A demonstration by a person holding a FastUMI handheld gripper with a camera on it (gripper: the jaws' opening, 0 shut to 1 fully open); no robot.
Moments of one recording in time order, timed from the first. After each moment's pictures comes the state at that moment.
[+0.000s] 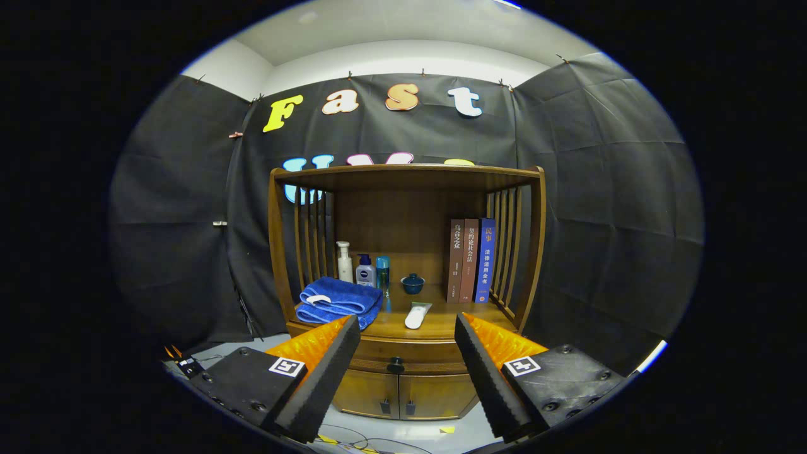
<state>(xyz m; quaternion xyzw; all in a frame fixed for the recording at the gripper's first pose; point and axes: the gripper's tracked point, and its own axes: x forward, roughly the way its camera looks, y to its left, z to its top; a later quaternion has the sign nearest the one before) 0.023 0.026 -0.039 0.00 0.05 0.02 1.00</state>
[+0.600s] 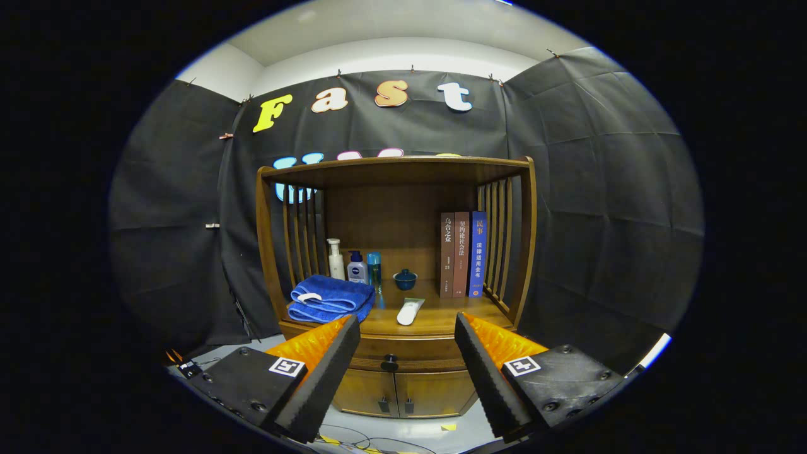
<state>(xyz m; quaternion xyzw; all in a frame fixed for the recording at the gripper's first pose) 0.028 0.013 -0.048 0.01 0.06 0.01 1.00</state>
